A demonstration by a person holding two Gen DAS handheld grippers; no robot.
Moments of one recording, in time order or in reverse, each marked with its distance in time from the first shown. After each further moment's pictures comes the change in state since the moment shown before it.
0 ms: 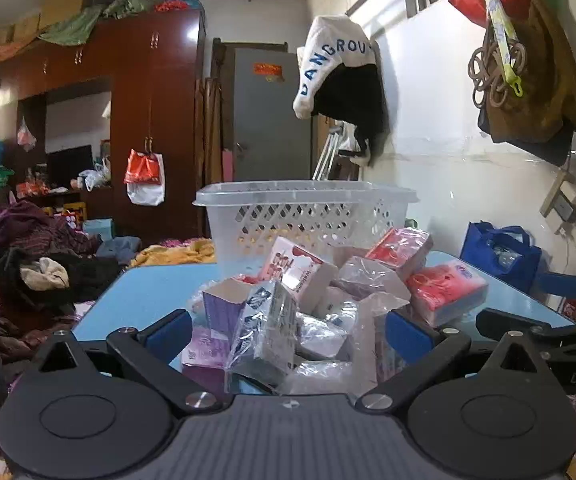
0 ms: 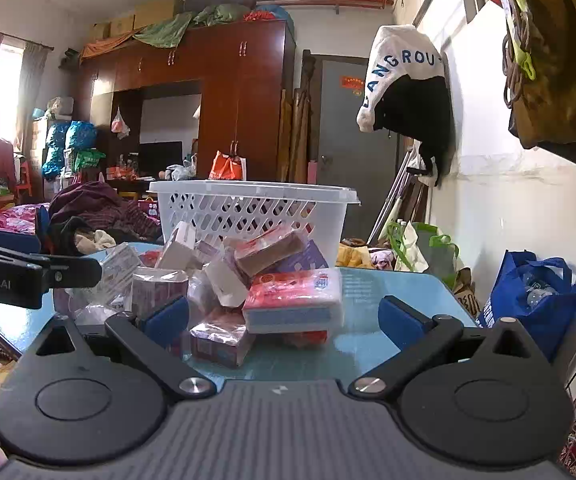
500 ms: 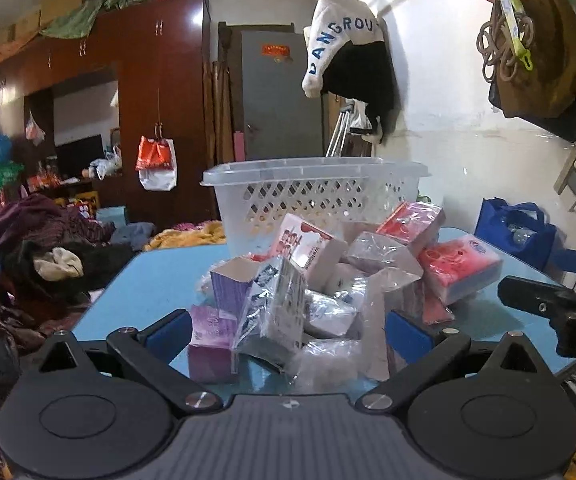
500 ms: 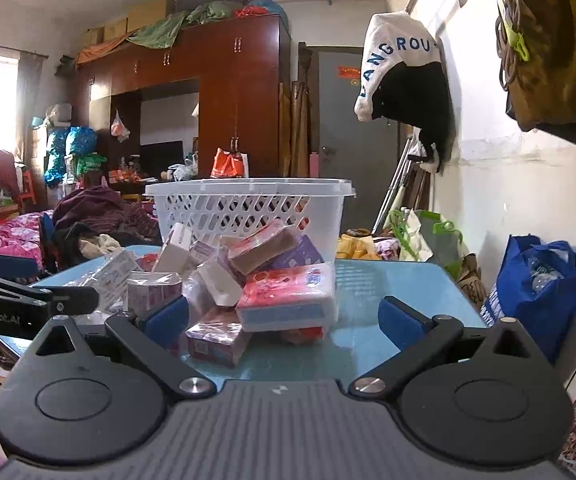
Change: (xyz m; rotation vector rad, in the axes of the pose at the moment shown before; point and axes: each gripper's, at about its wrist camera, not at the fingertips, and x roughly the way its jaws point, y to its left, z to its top) left arm 0.007 -0.007 -0.002 0.028 0.070 0.049; right arm 0.000 -0.012 0.004 0.042 0.019 0.012
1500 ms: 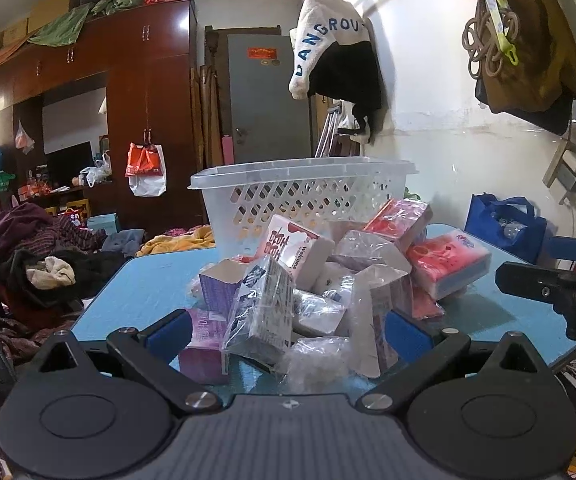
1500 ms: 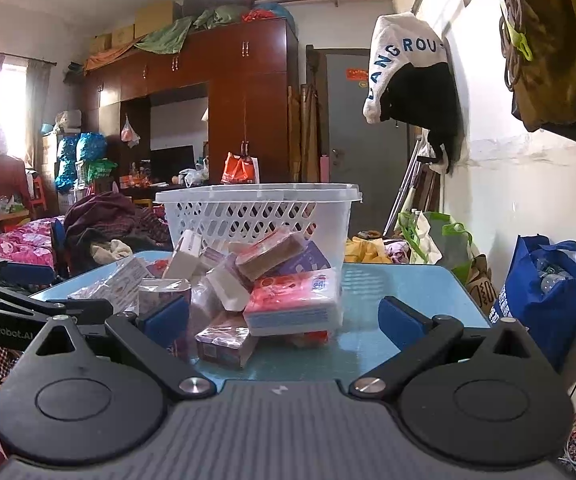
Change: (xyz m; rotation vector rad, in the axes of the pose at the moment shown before) left arm -0.002 -0.003 -0.001 0.030 -0.004 -0.034; right arm -0.005 -0.005 0.003 0.018 -0.005 0.052
